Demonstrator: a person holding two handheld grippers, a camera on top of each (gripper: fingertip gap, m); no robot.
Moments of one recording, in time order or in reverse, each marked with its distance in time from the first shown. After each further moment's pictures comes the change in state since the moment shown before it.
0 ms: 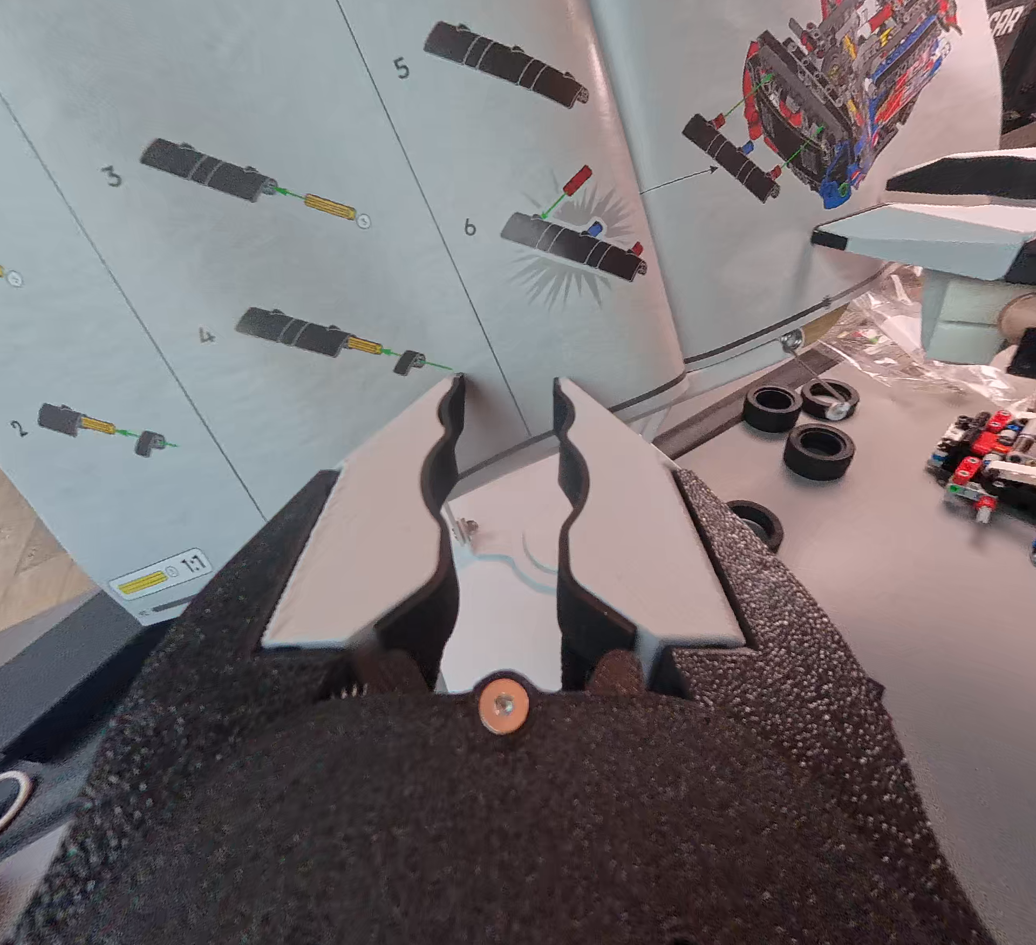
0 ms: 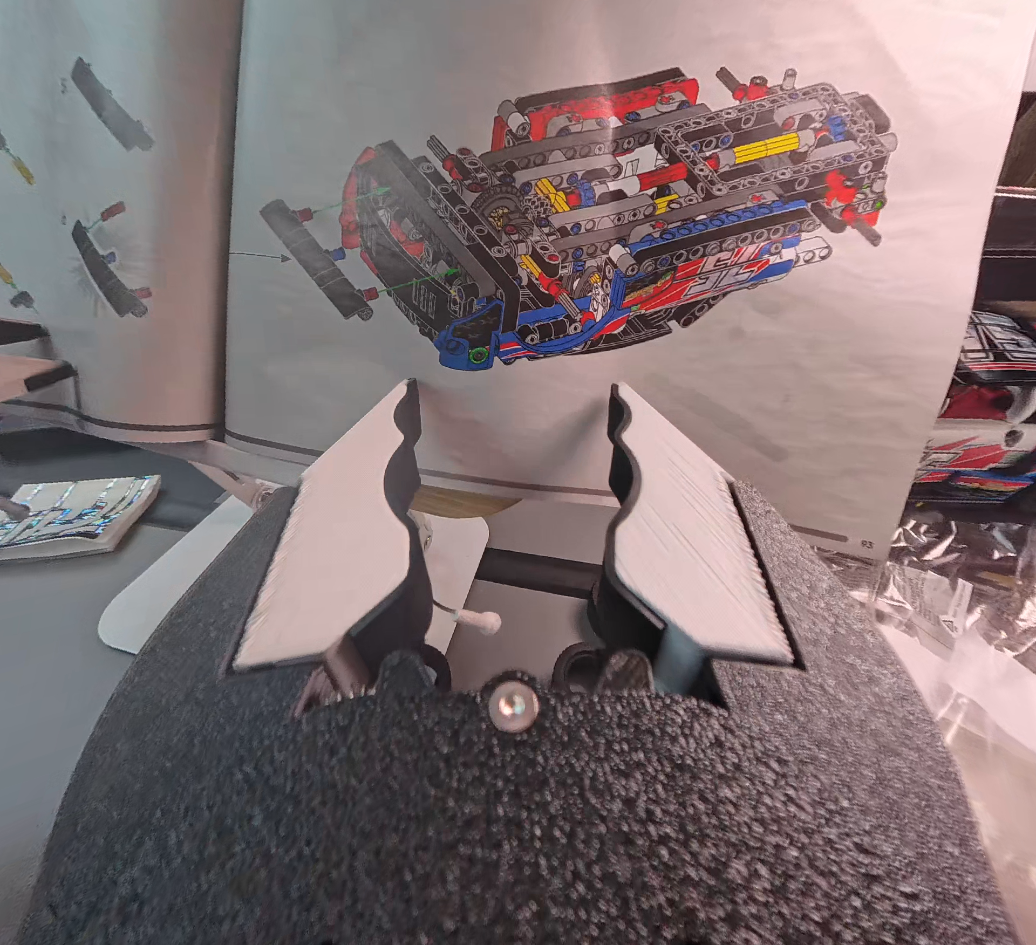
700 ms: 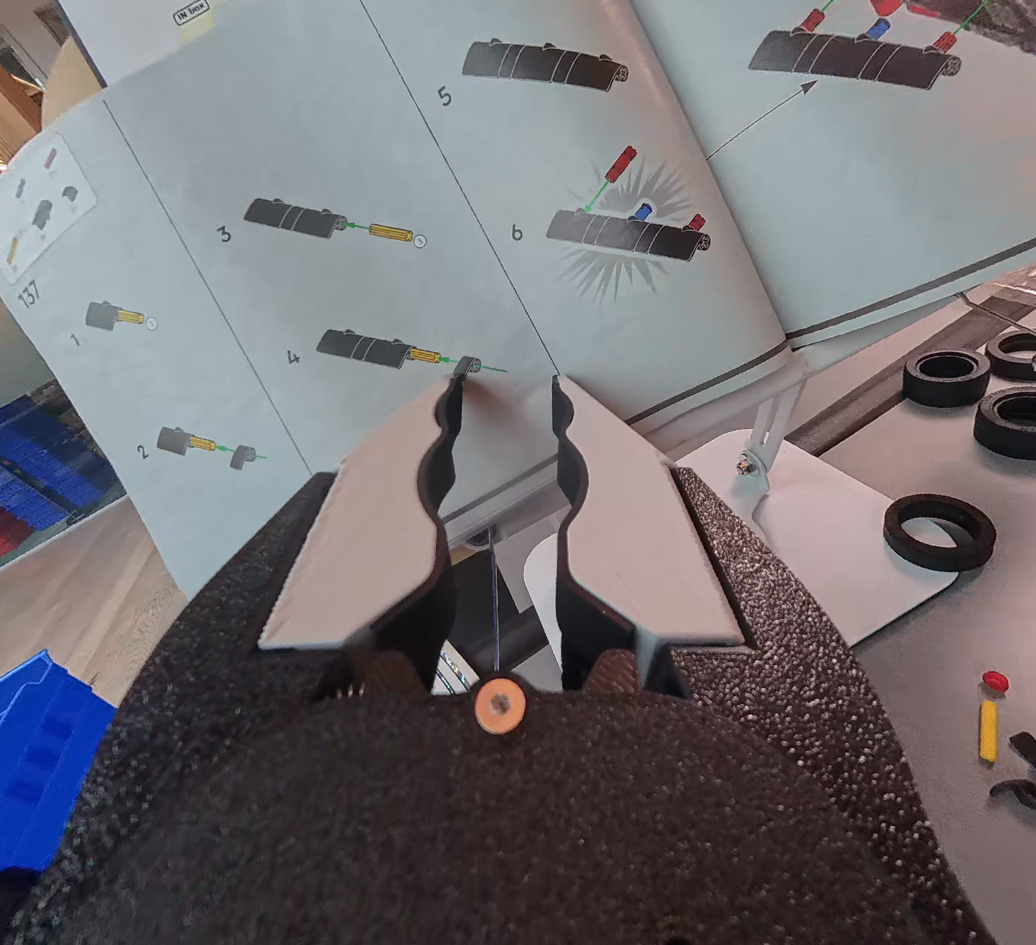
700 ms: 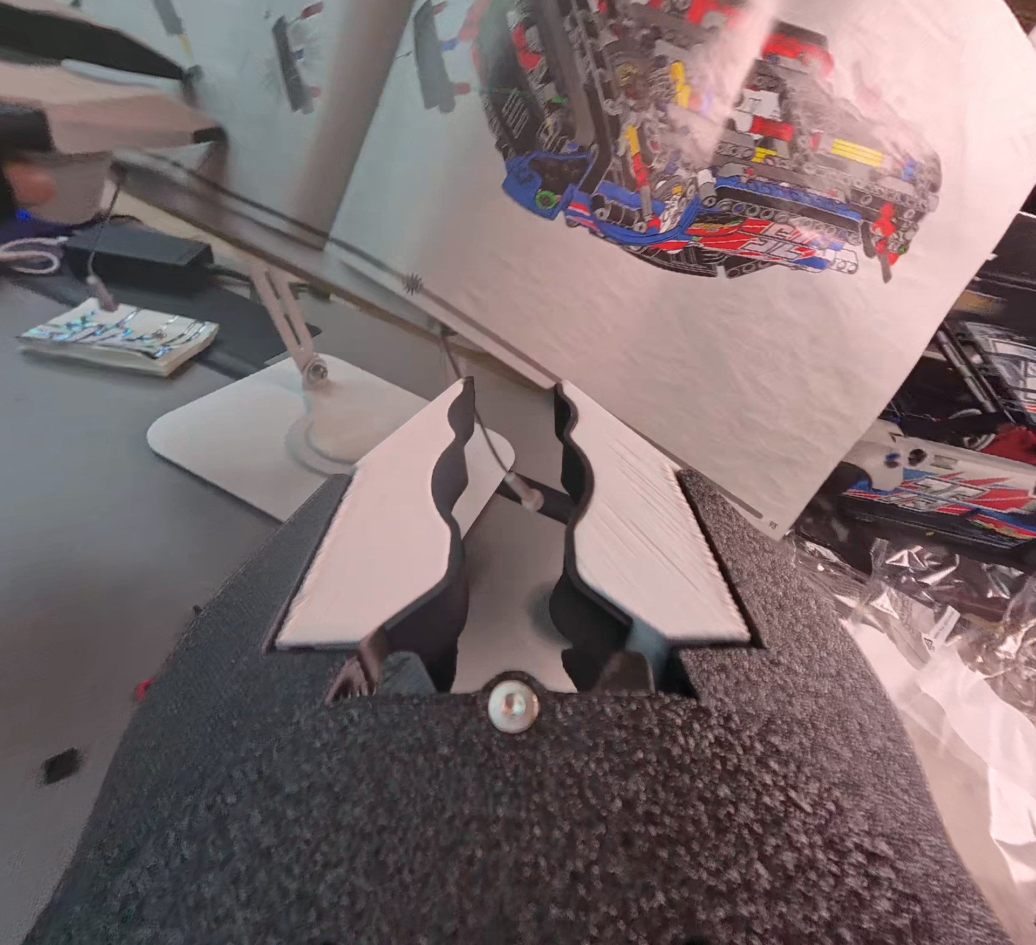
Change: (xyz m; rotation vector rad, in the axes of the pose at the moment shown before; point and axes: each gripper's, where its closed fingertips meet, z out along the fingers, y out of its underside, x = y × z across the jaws) left arm -0.031 -0.005 0.009 0.056 -0.135 0.247; right arm -0.033 0.037 -0.038 -0.039 -0.151 -0.217
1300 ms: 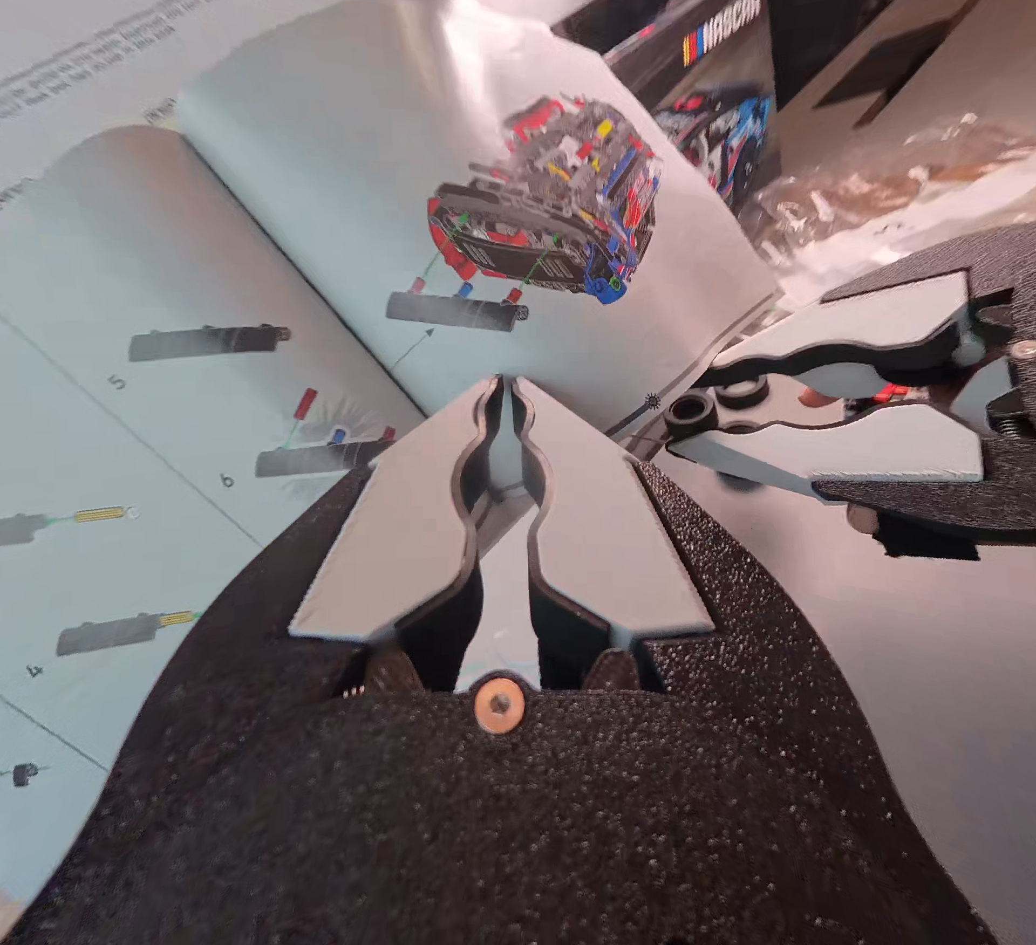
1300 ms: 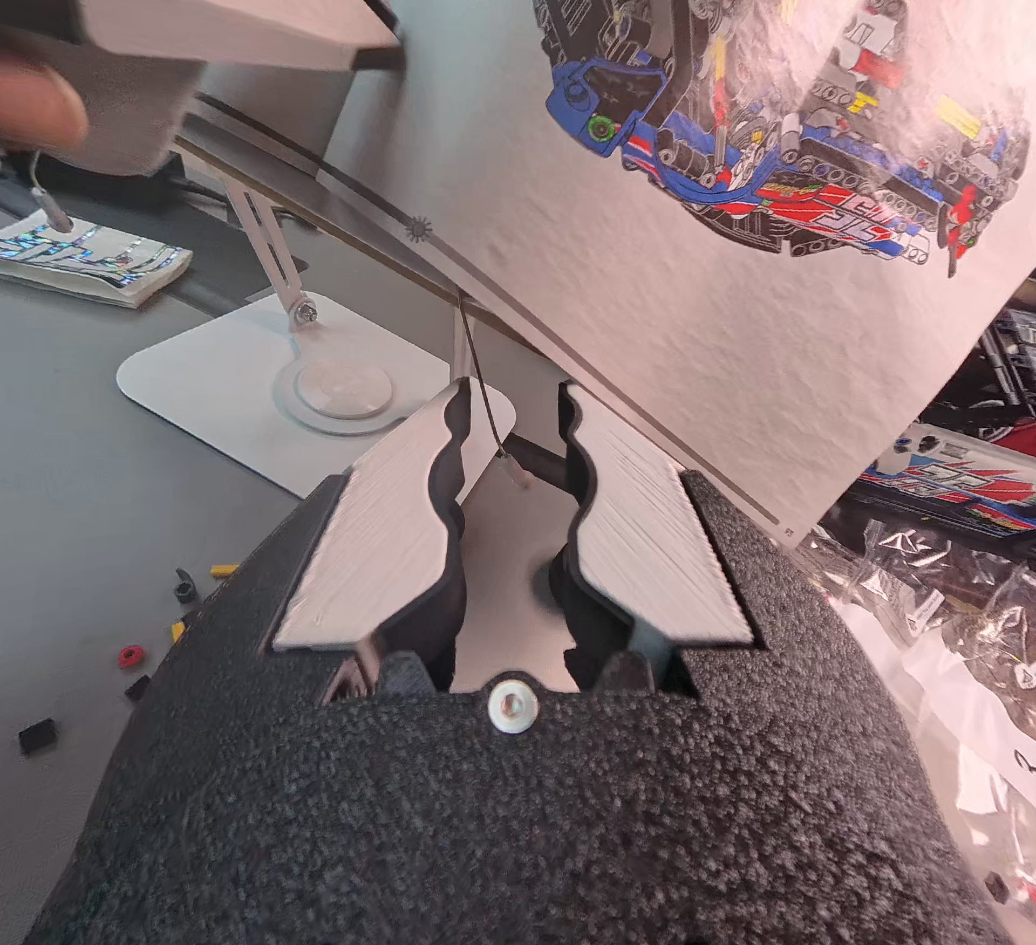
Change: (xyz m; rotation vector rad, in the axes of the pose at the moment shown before) left arm 0.110 -0.066 -0.002 0.049 0.298 0.081; right arm -0.009 0.018 0.010 -0.116 0.001 -0.070
